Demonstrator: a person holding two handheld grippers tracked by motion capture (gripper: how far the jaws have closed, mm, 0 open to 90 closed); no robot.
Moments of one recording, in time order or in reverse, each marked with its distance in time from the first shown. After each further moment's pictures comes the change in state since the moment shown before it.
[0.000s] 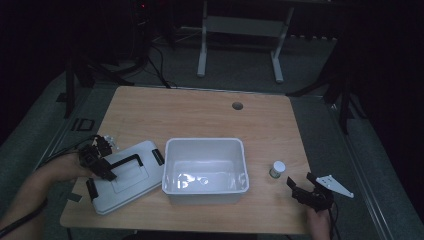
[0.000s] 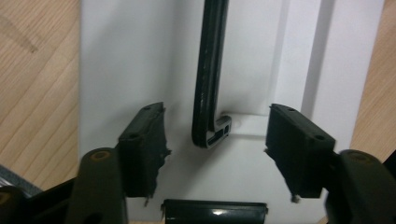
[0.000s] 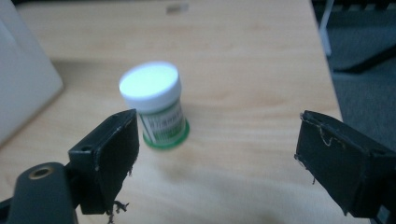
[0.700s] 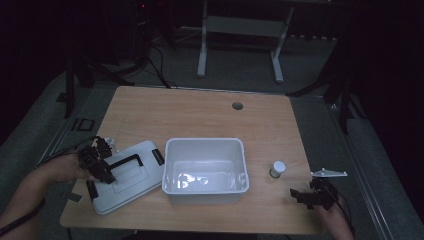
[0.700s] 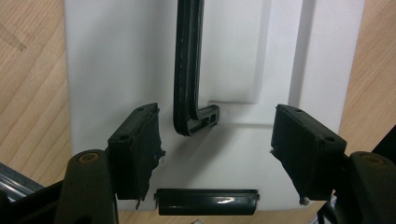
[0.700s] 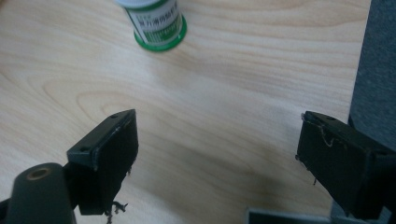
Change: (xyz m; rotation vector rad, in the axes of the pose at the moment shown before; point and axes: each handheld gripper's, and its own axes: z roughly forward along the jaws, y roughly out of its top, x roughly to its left) left arm -0.008 0.000 -0.004 0.020 -0.004 0.056; right arm -0.008 0.028 -0.003 0.487 0.026 -0.079
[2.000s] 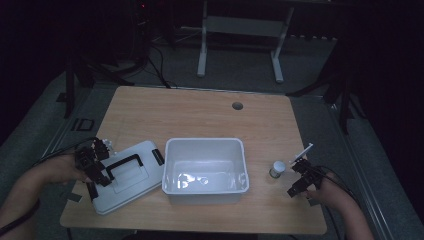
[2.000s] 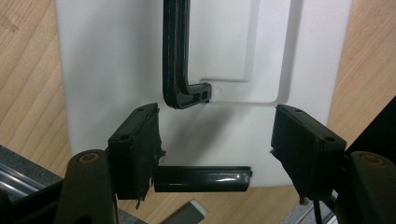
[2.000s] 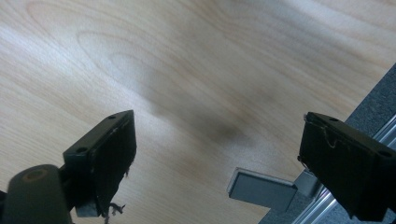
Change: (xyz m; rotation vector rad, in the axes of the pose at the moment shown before) left arm -0.005 -0.006 -0.007 0.040 0.000 0.013; right arm 0.021 0.074 0.015 0.571 -0.031 -0.206
